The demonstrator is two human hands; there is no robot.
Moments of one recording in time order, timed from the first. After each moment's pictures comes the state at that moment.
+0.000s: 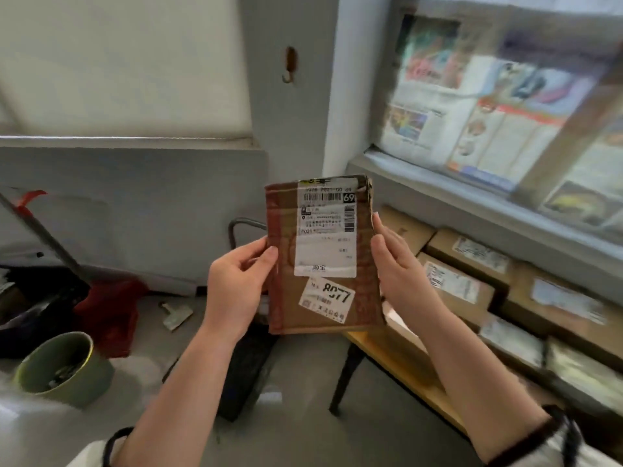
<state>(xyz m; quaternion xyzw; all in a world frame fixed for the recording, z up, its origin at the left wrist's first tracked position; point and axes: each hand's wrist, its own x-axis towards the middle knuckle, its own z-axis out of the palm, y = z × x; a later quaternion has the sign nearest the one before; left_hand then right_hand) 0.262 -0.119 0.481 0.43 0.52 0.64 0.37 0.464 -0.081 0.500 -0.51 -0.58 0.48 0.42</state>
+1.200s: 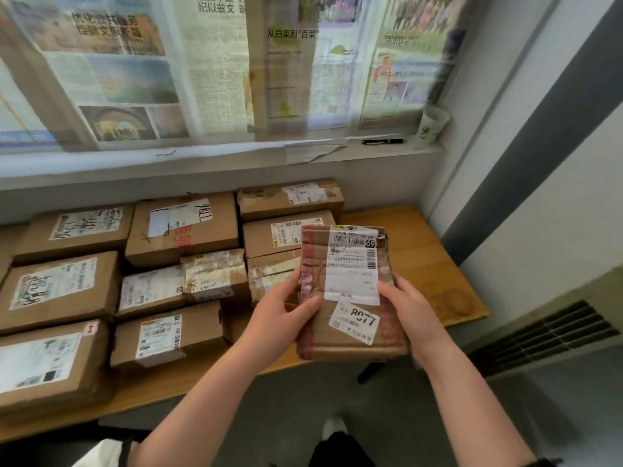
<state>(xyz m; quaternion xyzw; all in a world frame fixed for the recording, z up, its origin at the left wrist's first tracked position) 0.817 -0.228 0.404 0.68 0.29 0.09 0.67 0.964 -0.378 0.405 -0.68 -0.10 0.39 0.61</state>
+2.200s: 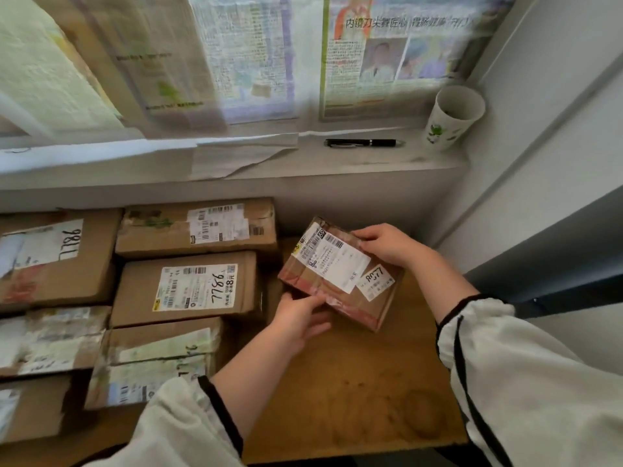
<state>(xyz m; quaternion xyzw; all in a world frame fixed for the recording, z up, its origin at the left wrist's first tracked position) 1.159 -0.216 0.291 0.30 0.57 0.07 0.76 1.368 -0.242 0.308 -0.79 -0.33 0.46 0.25</state>
